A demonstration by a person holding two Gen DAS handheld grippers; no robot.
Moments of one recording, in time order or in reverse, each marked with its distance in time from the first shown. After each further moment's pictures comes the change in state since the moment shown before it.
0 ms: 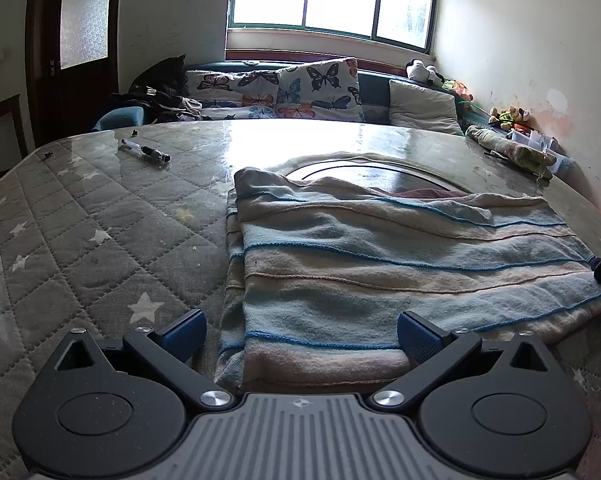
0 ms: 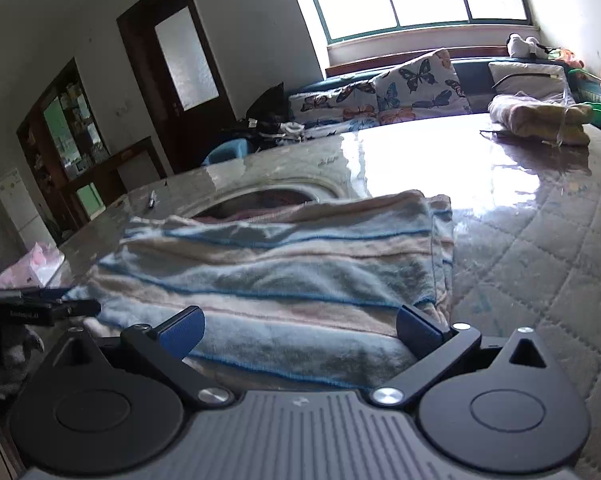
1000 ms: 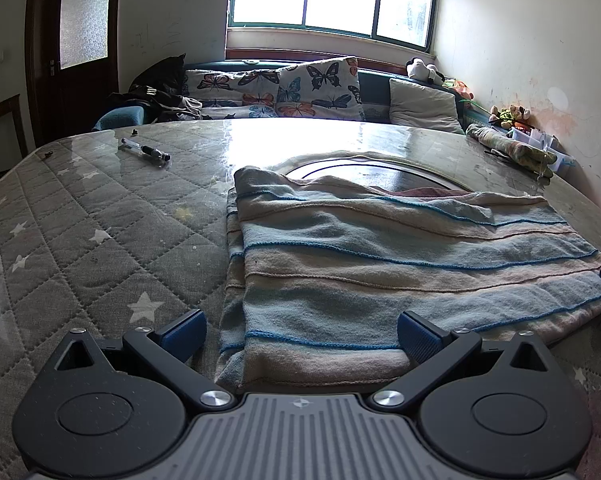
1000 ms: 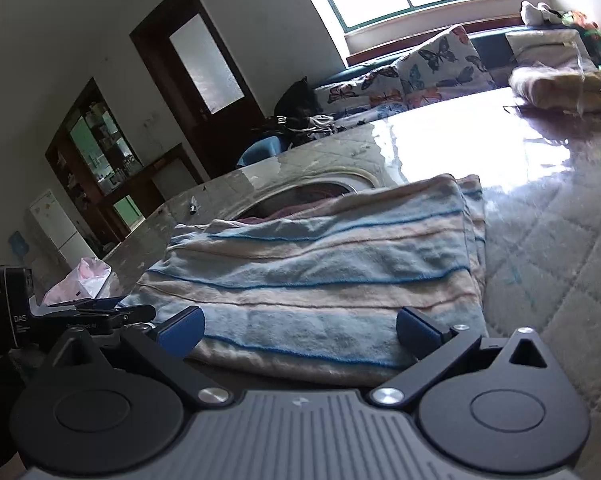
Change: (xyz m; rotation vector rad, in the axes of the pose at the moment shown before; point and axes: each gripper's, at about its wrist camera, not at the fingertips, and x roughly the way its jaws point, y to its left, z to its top) left arm 0.000 -0.001 0.000 0.003 0.003 0.002; right arm -0.010 0.002 -0.003 0.077 0.029 0.146
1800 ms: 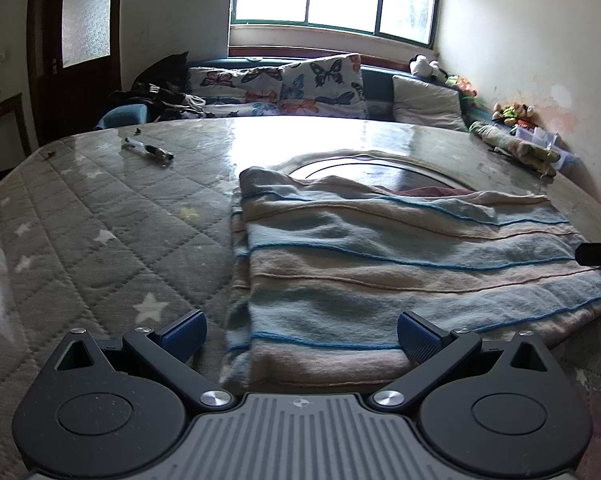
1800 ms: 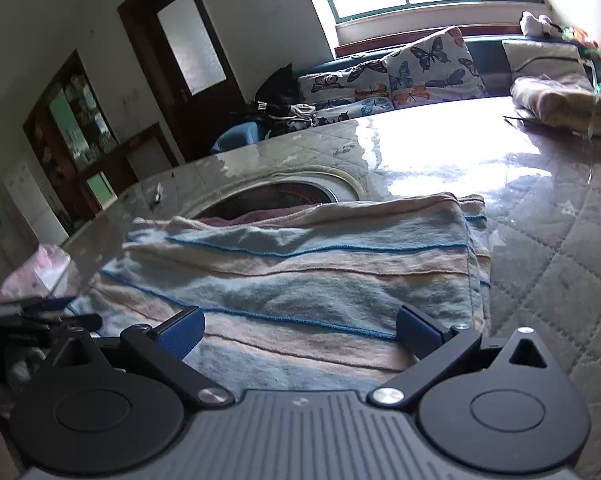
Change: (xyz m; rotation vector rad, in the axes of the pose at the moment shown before) left arm -0.007 0.001 0.007 0.009 -0.002 0.033; right arm 0.045 -0.001 0.018 -0.082 0.045 -0.110
